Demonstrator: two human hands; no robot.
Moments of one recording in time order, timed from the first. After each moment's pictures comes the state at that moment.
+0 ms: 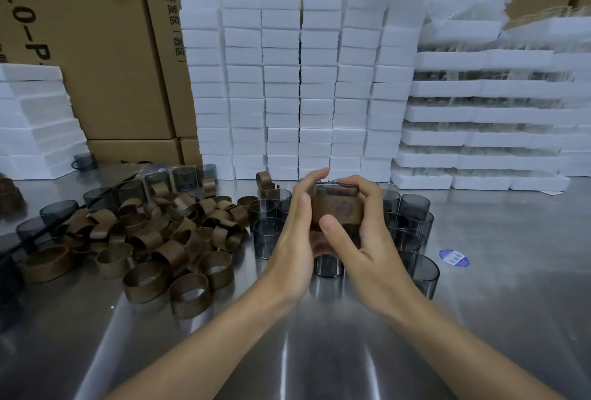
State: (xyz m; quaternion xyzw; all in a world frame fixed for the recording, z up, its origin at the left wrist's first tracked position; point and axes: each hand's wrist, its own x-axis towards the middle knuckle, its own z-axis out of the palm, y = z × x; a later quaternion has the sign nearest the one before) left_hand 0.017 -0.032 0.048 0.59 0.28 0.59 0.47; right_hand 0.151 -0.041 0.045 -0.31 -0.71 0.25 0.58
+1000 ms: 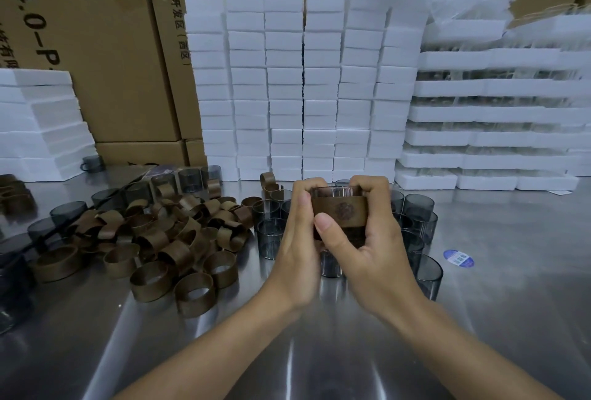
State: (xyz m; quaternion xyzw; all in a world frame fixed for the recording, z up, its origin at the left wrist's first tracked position) left_hand 0.022 -0.046 0.052 0.62 0.25 0.62 0.41; right_hand 0.143 -0.053 0.055 -0.33 -0.71 0.15 0.61
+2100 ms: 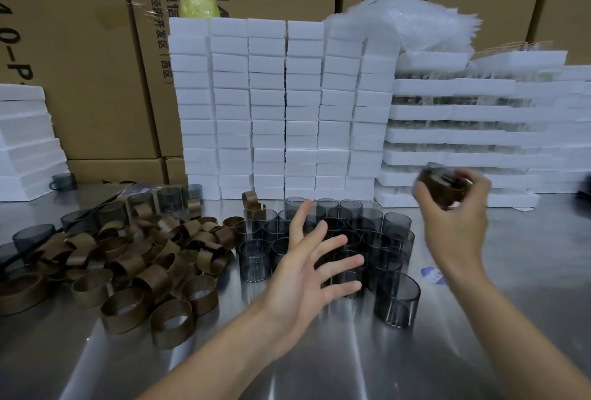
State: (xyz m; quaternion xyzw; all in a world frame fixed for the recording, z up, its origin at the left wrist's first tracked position) left_hand 0.030 -0.045 0.052 0.47 0.21 0.52 0.69; right_hand 0.267 0.020 0.071 -0.51 -0.47 0.05 0.72
